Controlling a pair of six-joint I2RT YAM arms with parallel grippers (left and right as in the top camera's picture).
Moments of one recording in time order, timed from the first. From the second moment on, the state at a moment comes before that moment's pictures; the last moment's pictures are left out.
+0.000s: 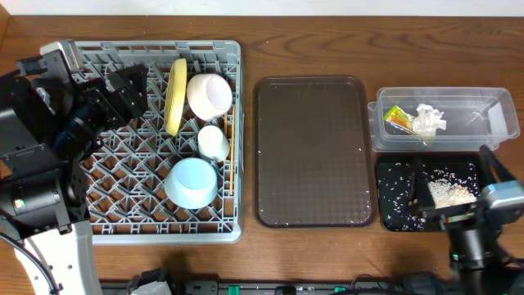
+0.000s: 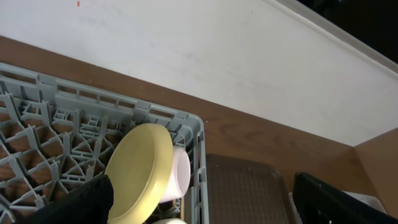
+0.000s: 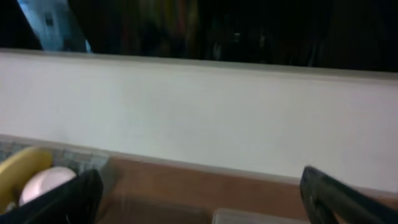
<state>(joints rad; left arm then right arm) 0.30 1.09 1.36 -0.72 0.53 -0.30 0.12 0.24 0.69 -0.29 -0.07 -0.01</state>
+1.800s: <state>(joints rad) 0.30 1.09 1.36 -0.72 0.53 -0.30 0.02 0.01 0.01 -0.07 -0.06 -0.14</state>
